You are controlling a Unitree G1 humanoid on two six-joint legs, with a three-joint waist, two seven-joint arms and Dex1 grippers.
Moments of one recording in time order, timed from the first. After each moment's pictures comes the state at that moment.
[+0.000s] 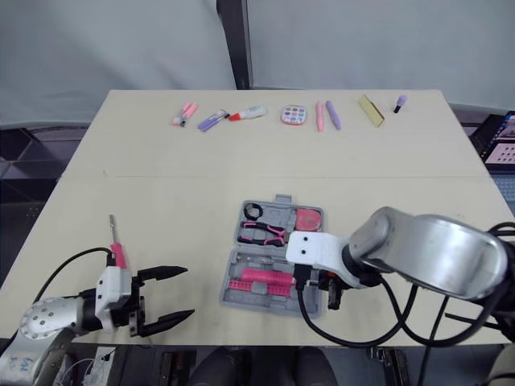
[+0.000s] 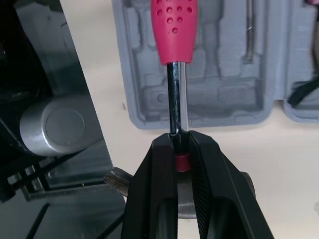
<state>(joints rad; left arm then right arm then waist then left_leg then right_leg) 0.28 0.68 0.15 -0.30 -0.43 0.02 -1.05 -1.04 -1.06 0.73 -0.78 0.82 1.61 0.68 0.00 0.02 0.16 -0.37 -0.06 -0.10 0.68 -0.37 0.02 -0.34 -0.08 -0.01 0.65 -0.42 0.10</state>
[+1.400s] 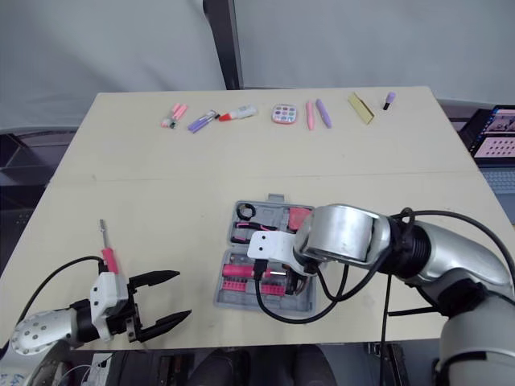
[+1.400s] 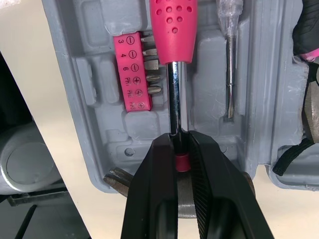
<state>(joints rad) 0.38 0.67 0.20 -0.35 -0.43 0.05 -0.96 -1.16 -0.71 0.96 -0.46 0.79 1.61 0.44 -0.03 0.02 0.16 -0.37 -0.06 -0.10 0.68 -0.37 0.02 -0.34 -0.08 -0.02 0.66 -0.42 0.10</state>
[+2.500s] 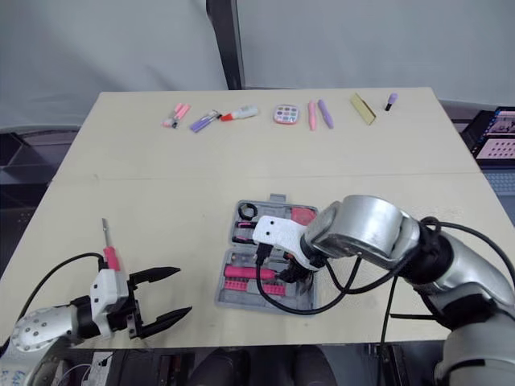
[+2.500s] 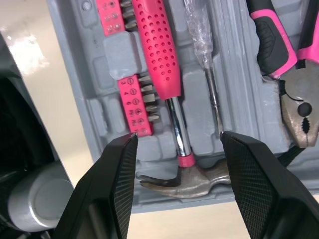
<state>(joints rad) 0.34 0.67 0.19 -0.34 -0.43 0.05 -0.96 -1.02 -0.74 0.68 -0.49 0.87 1.61 0.42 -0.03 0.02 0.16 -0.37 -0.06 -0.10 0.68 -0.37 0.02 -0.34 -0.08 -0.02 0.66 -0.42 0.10</state>
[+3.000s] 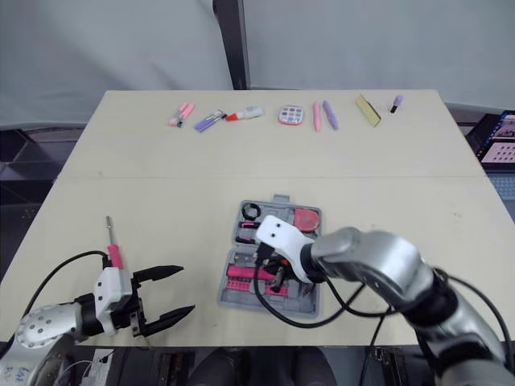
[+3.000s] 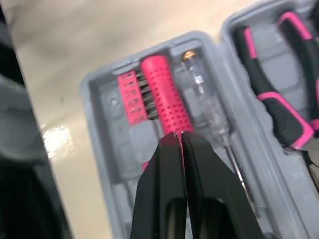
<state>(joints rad) 0.33 0.66 0.18 -0.34 -0.42 0.05 -0.96 -0.51 -0.71 0.41 -0.60 0.66 1.12 0.44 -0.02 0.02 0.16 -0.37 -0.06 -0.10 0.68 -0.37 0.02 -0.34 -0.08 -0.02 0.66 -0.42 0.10</state>
